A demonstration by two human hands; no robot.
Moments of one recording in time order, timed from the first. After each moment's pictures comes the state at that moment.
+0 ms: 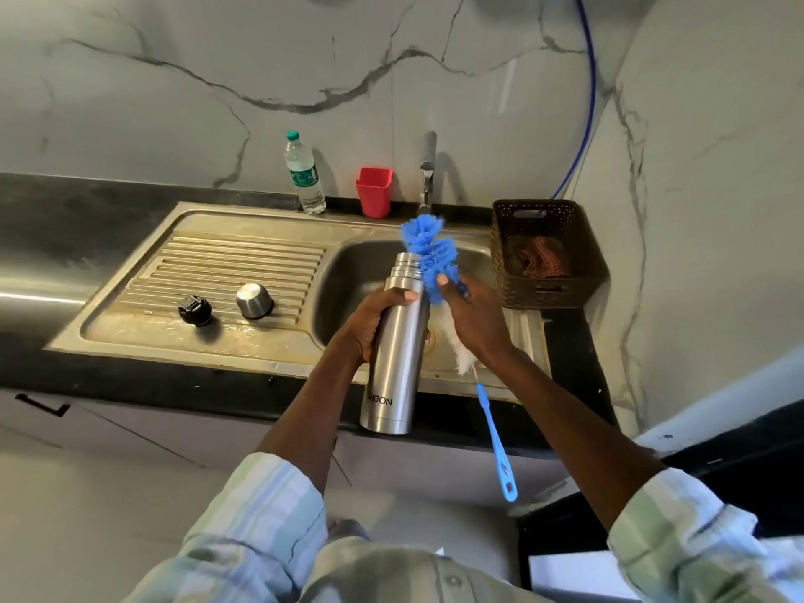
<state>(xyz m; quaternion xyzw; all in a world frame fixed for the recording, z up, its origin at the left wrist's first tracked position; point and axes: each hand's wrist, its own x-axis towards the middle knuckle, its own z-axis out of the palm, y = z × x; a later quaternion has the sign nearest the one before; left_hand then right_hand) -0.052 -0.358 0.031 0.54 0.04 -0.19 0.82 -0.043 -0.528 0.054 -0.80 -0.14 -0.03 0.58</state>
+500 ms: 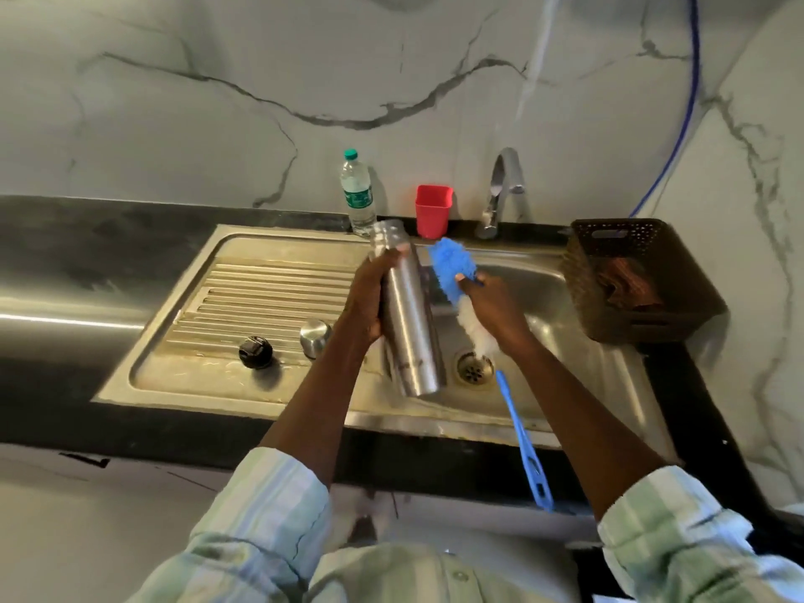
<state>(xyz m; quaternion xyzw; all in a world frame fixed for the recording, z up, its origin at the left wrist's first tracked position) 0.040 -0.206 0.045 0.52 0.12 -0.07 0.84 0.065 -0.390 0.030 -0.80 0.03 0.09 0.59</state>
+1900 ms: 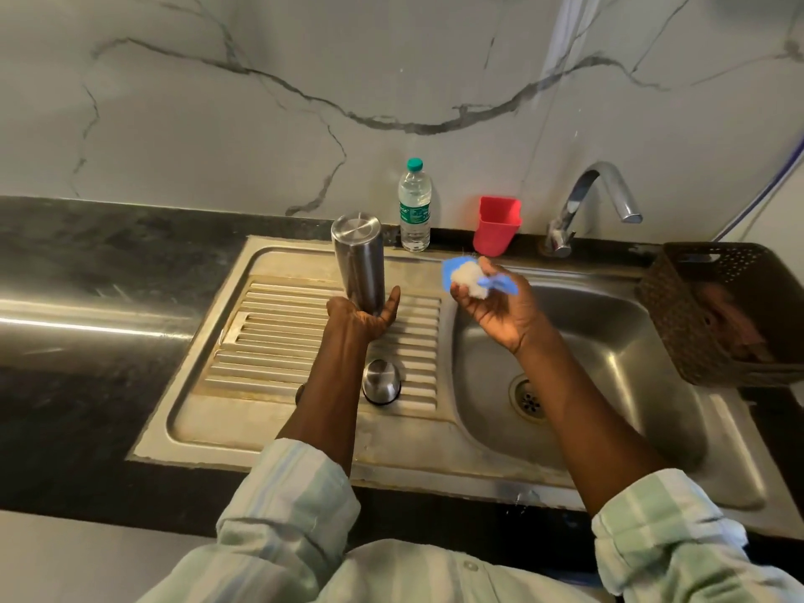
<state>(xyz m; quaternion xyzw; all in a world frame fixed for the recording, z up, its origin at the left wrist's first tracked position) 0.139 -0.043 -0.006 0.10 0.48 -0.08 0.87 0.155 -0.266 0.011 -0.32 0.16 0.22 0.91</state>
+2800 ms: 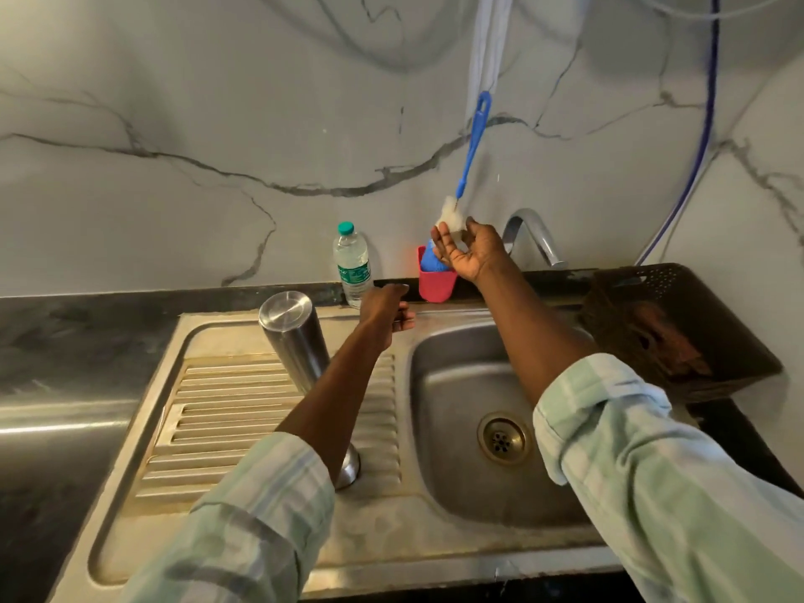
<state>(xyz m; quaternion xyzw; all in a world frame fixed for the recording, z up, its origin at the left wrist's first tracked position) 0.238 -0.154 0.031 0.65 0.23 -0.11 0.72 0.313 -0.304 0.080 -0.19 0.25 0.13 0.94</state>
